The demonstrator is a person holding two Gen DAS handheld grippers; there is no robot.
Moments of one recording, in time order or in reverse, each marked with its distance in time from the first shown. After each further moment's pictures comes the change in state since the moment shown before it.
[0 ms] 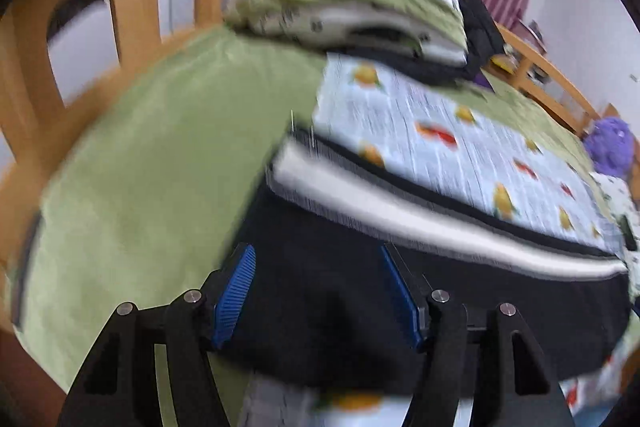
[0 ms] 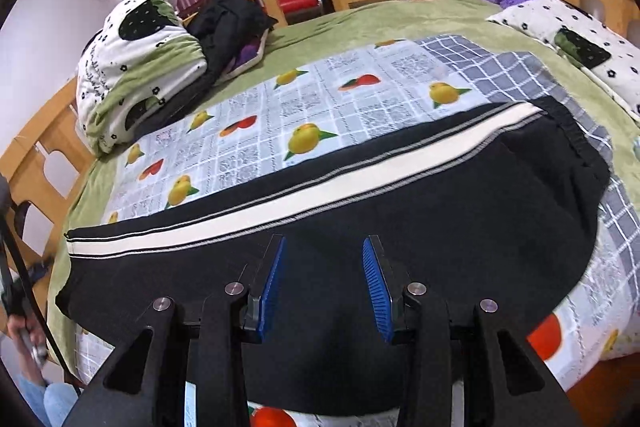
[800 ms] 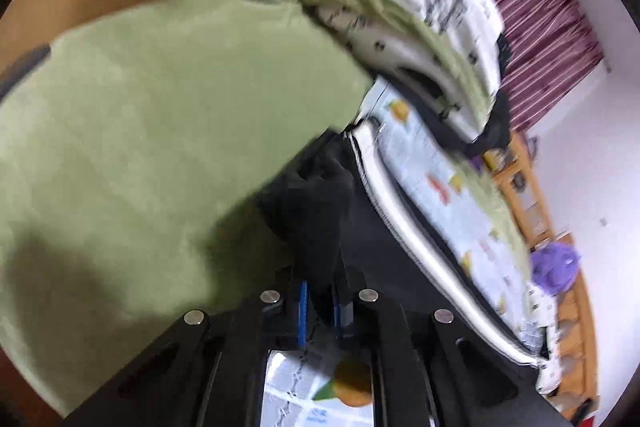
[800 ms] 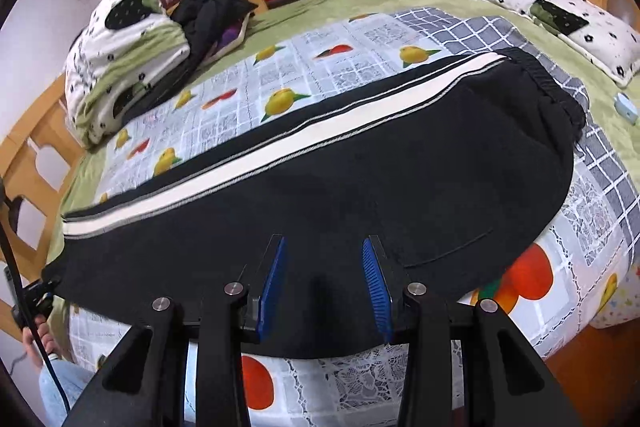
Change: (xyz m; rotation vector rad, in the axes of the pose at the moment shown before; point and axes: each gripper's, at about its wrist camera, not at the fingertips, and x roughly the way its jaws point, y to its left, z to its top) left arm 0.001 0.092 -0.042 -0.437 -0.084 -0.222; right arm -0.005 -0.026 -0.046 0.059 0.026 -0.014
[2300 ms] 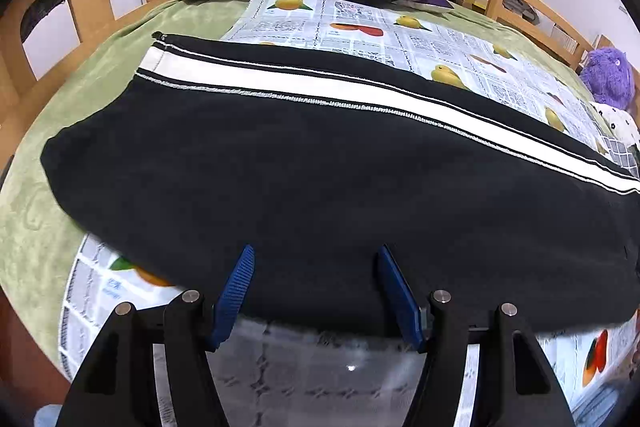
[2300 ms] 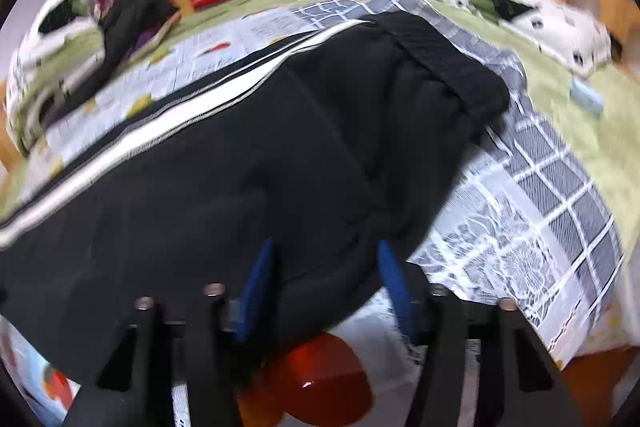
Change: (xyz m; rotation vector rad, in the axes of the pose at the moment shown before) left arm 0.045 -0.161 -0.157 0.550 0.141 0.317; right arm 0.051 -0.132 0.007 -0.043 -0.025 -0.253
